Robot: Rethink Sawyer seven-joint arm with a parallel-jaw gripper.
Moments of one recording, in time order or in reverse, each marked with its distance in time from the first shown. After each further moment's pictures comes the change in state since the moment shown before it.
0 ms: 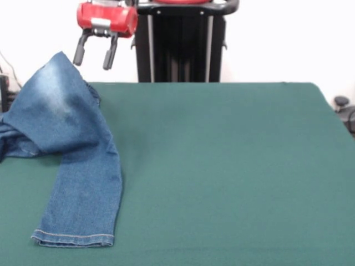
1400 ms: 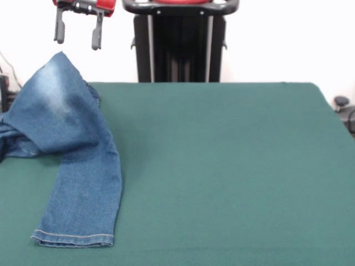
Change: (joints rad) arm 0.015 -0.078 0.005 -0.200 -0.465 0.035 -0.002
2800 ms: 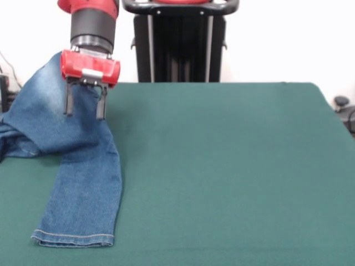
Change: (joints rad) arm -0.015 0.417 -0.065 -0.122 0.309 -0.242 -0.306
